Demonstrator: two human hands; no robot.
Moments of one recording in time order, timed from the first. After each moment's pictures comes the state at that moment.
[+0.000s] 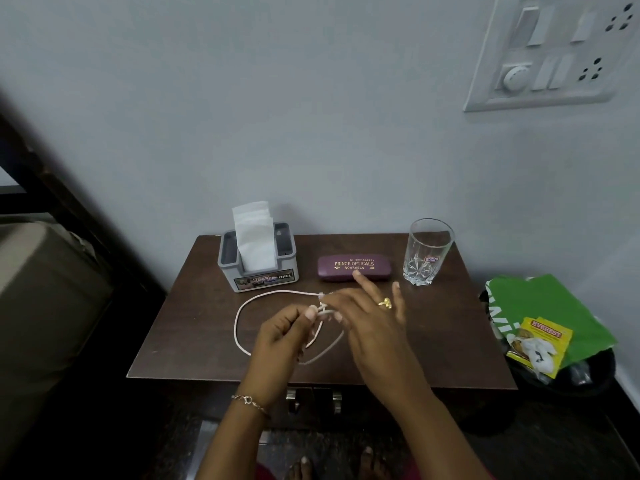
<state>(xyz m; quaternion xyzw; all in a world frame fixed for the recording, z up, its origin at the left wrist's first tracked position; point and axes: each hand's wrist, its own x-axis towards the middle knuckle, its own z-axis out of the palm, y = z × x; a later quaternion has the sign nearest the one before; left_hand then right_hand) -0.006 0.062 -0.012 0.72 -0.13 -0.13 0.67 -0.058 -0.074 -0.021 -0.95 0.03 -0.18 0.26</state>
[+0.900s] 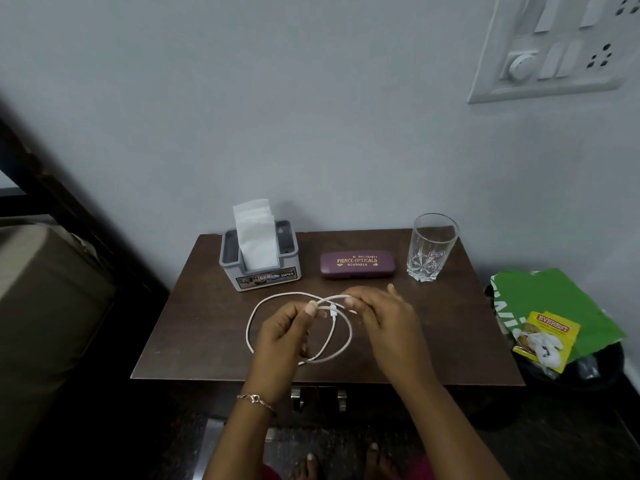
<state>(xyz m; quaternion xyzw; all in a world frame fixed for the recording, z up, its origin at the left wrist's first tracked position) -0.005 0.061 -0.014 0.73 -0.09 -0.11 0.67 -0.045 -0.087 -0.034 -0.87 0.08 -0.23 0.43</state>
